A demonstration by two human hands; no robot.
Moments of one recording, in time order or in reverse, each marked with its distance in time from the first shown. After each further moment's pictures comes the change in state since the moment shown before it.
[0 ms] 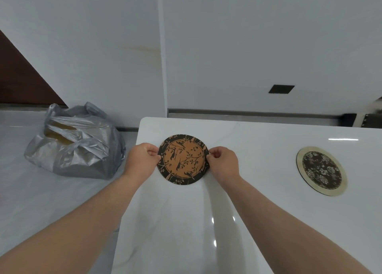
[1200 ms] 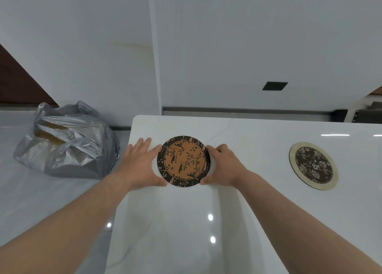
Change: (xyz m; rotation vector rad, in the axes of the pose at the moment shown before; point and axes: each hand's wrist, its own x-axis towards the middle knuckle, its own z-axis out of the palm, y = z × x) left_hand -0.002 -0.011 0.002 0.857 -0.333 0.345; right_hand -0.004 0.008 -0.046 -0.670 -0.427 -0.301
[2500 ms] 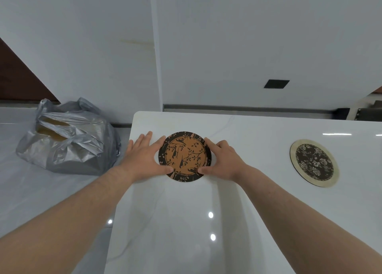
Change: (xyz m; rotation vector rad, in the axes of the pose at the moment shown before) left_hand 0.006 0.004 0.000 -0.094 -0.008 -0.026; right_hand 0.008 0.007 0.005 0.081 0.023 -0.027
